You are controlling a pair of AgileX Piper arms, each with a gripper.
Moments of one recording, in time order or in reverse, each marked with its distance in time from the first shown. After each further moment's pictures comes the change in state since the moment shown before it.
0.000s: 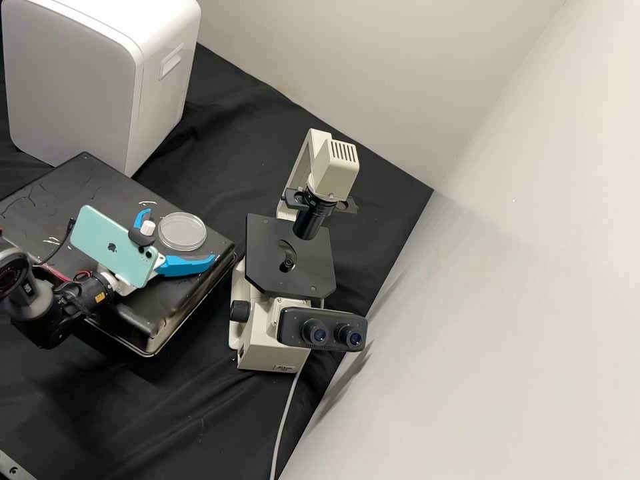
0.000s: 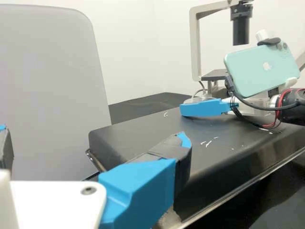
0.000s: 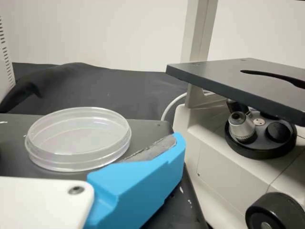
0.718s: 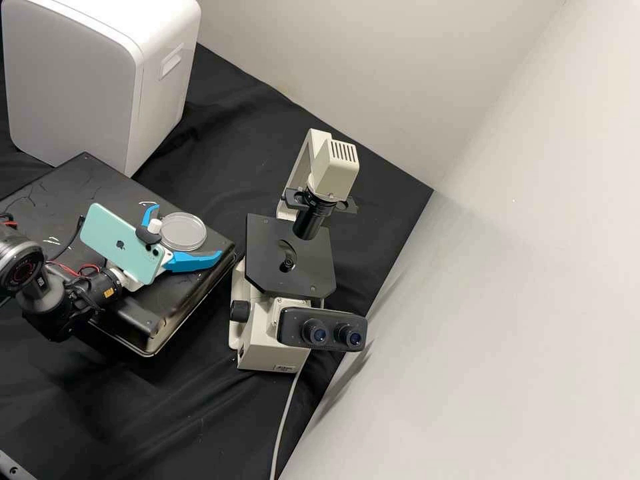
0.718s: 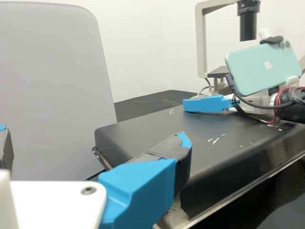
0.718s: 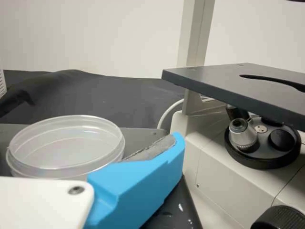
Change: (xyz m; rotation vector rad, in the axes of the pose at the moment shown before) left arm 0.002 -0.001 -0.003 0.007 0.027 -0.003; right arm 0.017 -0.003 0.004 0.003 -0.012 0.019
